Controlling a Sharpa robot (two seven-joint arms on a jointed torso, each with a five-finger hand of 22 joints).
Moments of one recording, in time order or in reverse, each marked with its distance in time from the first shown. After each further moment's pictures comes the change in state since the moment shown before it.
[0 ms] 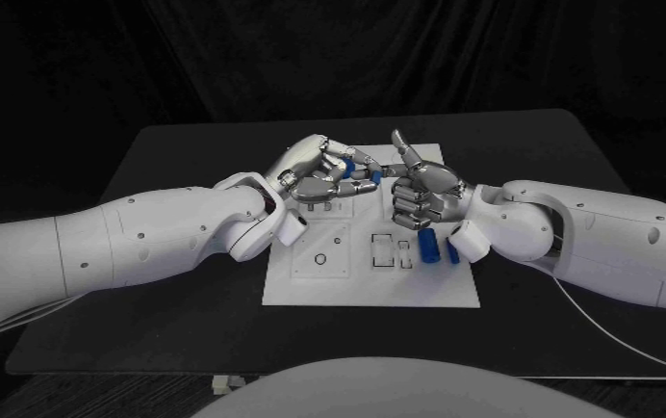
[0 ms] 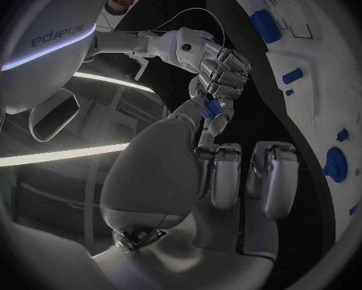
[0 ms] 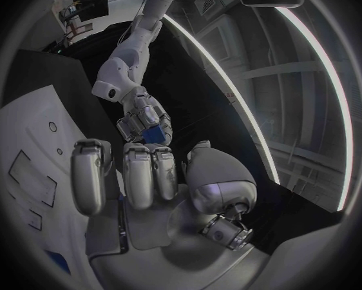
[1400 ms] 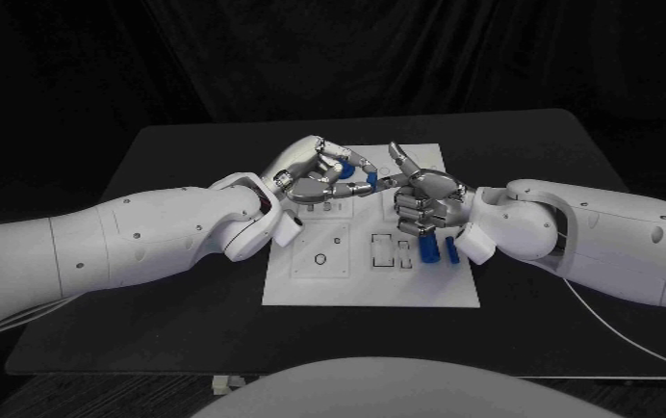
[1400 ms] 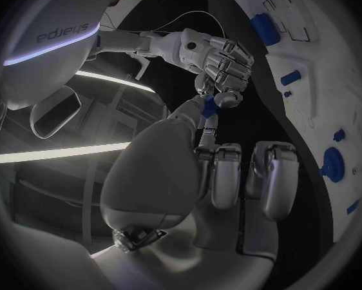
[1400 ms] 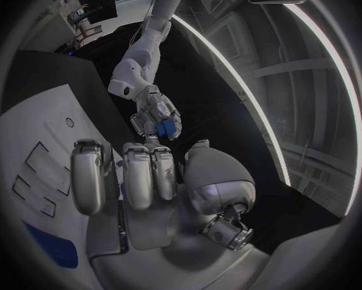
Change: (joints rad) left arm 0.000 -0.011 -0.002 -0.006 0.003 0.031 0.004; left_hand 0.002 0.001 0.000 0.000 0.005 0.005 0.002 0.001 -0.001 0.000 0.000 0.000 0.000 0.000 0.000 0.000 0.000 0.000 0.000 0.000 -0.004 0.000; right arm 0.000 -0.009 0.001 -0.013 -0.009 0.006 -0.101; right_hand 0.052 0.029 -0.025 -0.001 0.000 0.008 0.028 0.143 0.058 0.000 0.015 0.000 0.000 -0.001 0.011 0.000 0.000 0.000 0.000 0.007 -0.008 0.000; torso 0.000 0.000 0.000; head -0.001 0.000
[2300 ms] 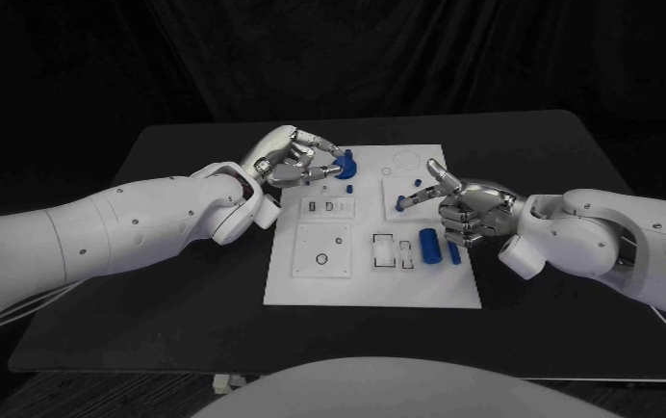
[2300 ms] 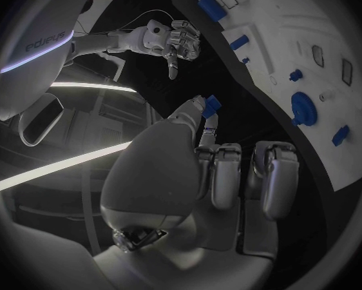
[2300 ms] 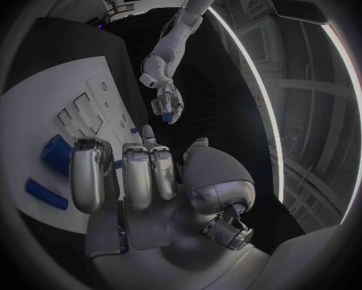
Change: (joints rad) left arm -0.001 0.011 0.000 -0.176 -0.002 -0.042 -0.028; left_hand 0.009 0.001 0.000 0.000 0.005 0.000 0.000 0.008 -0.001 0.000 0.000 0.000 0.000 0.000 0.000 0.000 0.000 0.000 0.000 0.000 0.000 0.000; right arm 0.009 -0.201 0.000 0.116 -0.197 -0.154 -0.051; right_hand 0.050 0.003 -0.003 -0.003 0.000 -0.095 0.018 0.033 0.000 -0.003 0.018 0.000 0.000 0.002 0.012 0.000 0.000 0.000 0.001 0.008 -0.014 0.001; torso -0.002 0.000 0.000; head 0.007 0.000
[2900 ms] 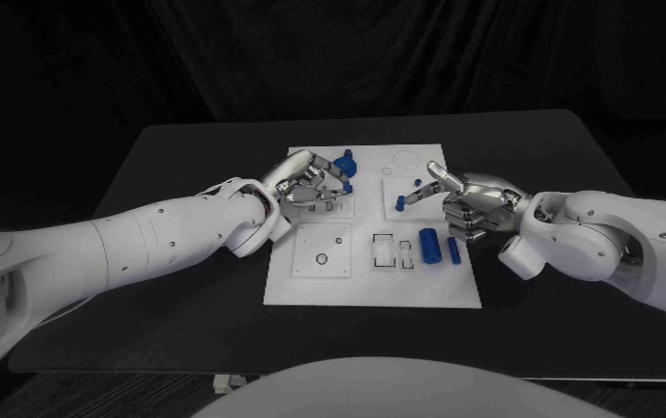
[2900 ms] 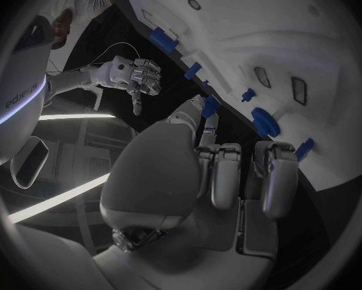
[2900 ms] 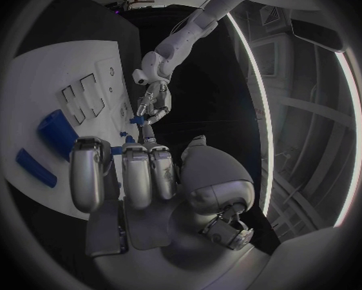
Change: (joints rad) left arm -0.076 0.097 0.000 -0.103 -0.235 -0.132 -0.151; left_hand 0.000 0.000 -0.008 0.006 -0.009 0.006 0.006 0.010 0.000 0.000 0.000 0.000 0.000 0.000 0.000 0.000 0.000 0.000 0.000 0.000 0.000 0.000; right arm 0.004 -0.016 0.000 0.032 -0.121 -0.101 0.056; right_hand 0.039 0.006 0.018 -0.007 0.016 -0.003 0.003 0.036 0.002 0.004 0.003 0.000 0.000 -0.004 0.004 0.000 0.000 0.000 -0.001 0.006 0.000 0.000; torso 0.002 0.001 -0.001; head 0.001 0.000
